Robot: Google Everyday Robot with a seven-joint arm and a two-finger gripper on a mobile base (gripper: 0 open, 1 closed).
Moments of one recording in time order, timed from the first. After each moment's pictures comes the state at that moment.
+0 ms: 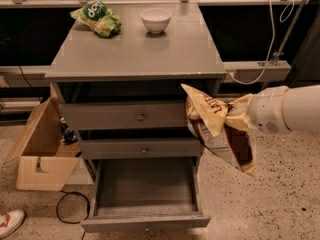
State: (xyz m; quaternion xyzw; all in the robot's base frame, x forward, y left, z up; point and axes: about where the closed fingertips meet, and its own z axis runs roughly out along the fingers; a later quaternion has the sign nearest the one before) arm 0.506 -0.166 0.844 -0.48 0.76 0.11 0.43
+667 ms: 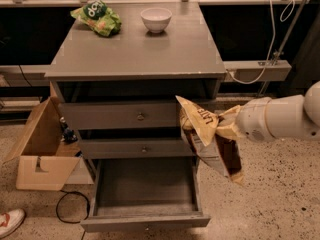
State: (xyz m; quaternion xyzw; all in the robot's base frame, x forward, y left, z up) arm 0.509 -0.159 0.800 -0.48 0.77 0.12 0.40
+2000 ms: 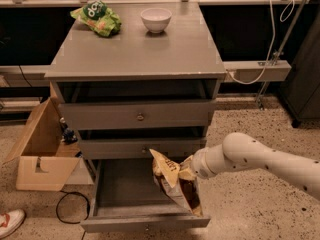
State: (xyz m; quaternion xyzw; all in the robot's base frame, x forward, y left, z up) arm 0.524 -0.076 0.531 -0.48 0.80 0.24 0.27
